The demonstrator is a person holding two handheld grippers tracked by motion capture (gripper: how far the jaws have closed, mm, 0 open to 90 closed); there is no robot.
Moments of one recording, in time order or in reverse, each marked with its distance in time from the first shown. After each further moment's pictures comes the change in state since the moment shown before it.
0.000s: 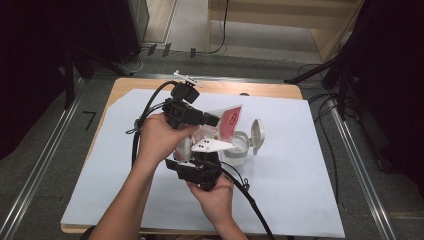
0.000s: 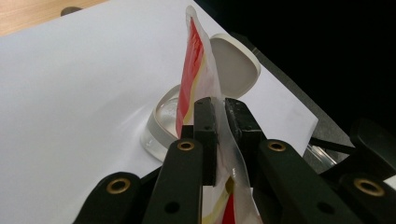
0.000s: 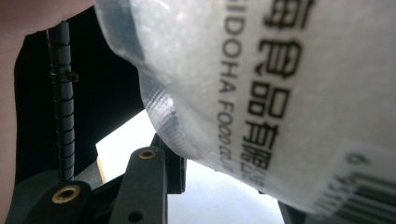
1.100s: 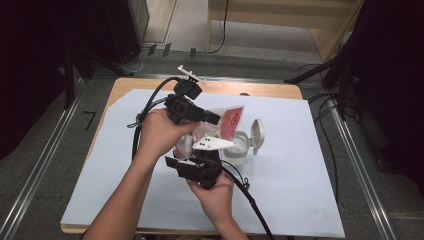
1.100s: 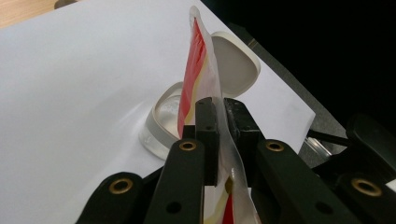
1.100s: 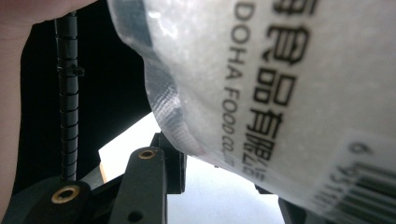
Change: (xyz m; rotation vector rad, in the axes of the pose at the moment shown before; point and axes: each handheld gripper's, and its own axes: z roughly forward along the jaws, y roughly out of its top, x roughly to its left) left arm 0.002 0.010 0.002 0.038 -0.012 0.004; right arm -0.001 0.004 -0.001 -0.019 0.007 0.009
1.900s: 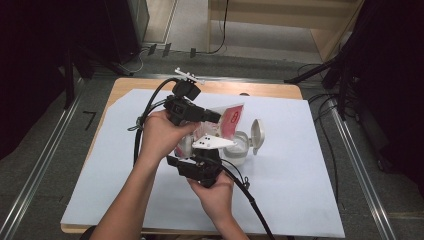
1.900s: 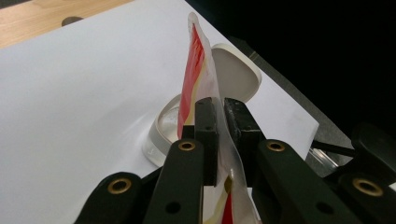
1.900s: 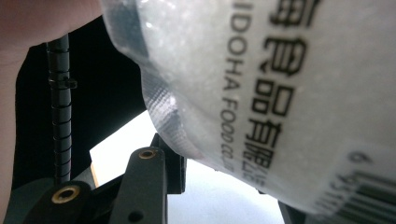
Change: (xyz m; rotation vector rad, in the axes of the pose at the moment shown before) left arm 0.001 -0.005 0.001 -0.061 0.009 0.010; right arm -0.003 0.001 0.002 0.003 -0.025 -0.012
